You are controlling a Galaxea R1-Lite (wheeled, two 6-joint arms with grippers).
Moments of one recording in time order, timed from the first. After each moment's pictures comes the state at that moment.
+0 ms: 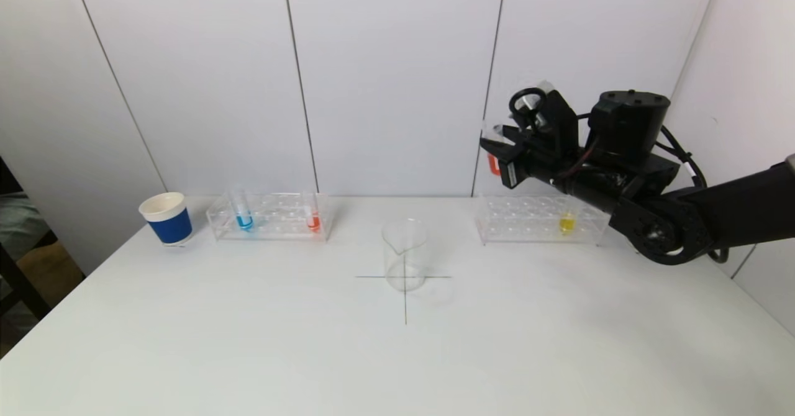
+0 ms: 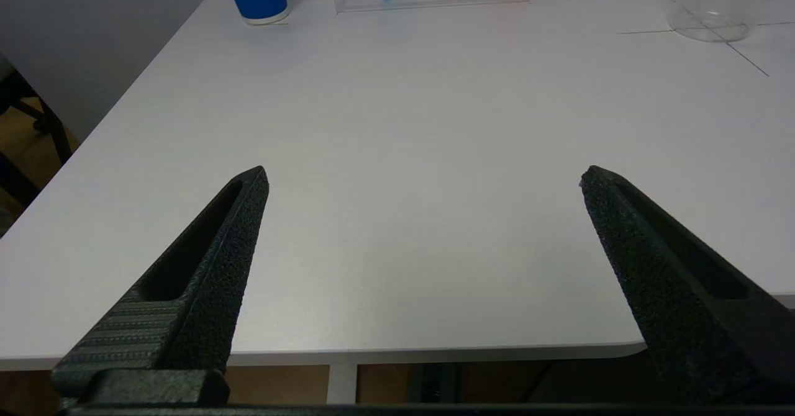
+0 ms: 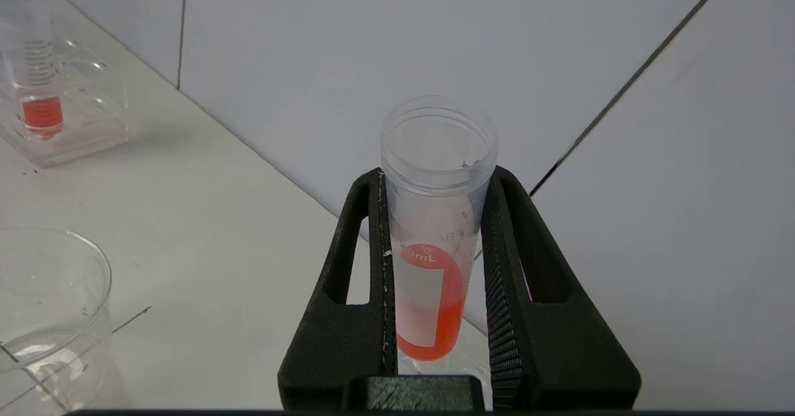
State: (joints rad) left arm 0.00 0.00 -0.06 0.16 -0.02 0.04; right arm 0.35 1.98 -1.11 -0.85 0.17 -0.40
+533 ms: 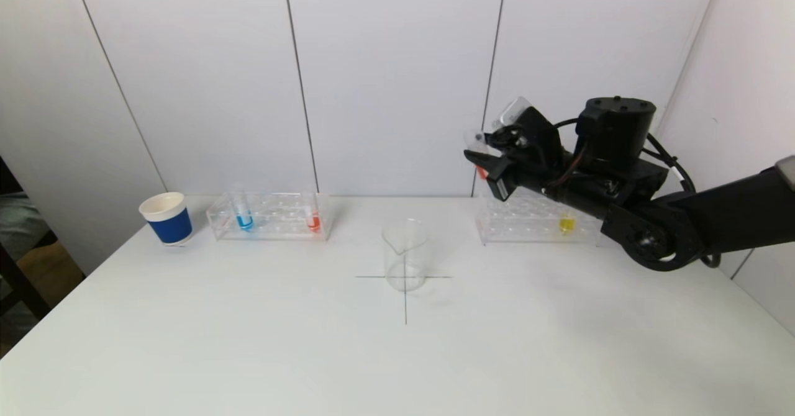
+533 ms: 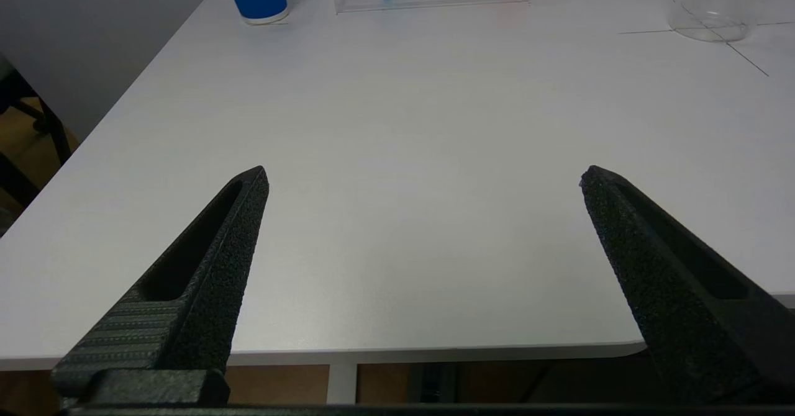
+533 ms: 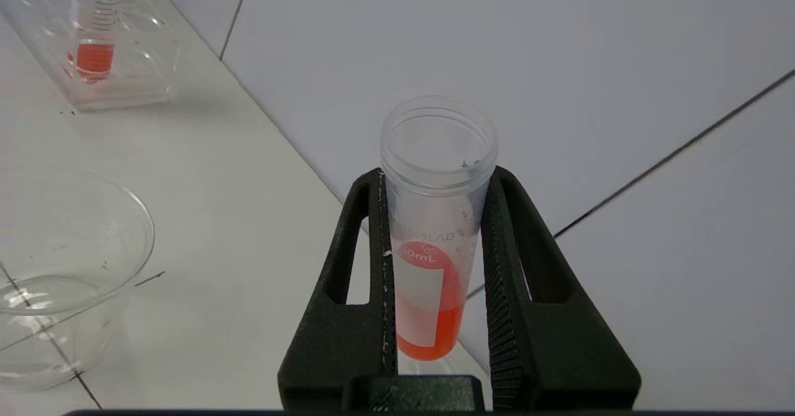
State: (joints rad) left arm 0.00 0.00 -0.06 0.16 -0.02 0.04; right arm 0.38 1.99 -1.10 -0.84 0.24 -0.57
